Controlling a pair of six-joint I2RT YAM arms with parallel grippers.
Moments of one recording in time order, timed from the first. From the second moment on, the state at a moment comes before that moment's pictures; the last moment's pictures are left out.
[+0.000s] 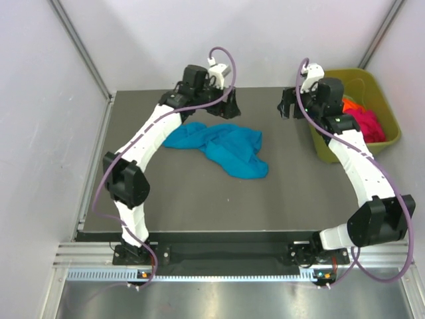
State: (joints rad) left arm -0.50 1.92 1.94 -0.54 0.44 -0.17; right arm 0.16 1.40 1.36 -0.34 -0.16 -0.03
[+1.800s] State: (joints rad) left arm -0.07 2.02 1.68 -0.60 0.21 -0.05; right arm 0.22 2.26 1.70 -0.30 -0.44 0.35
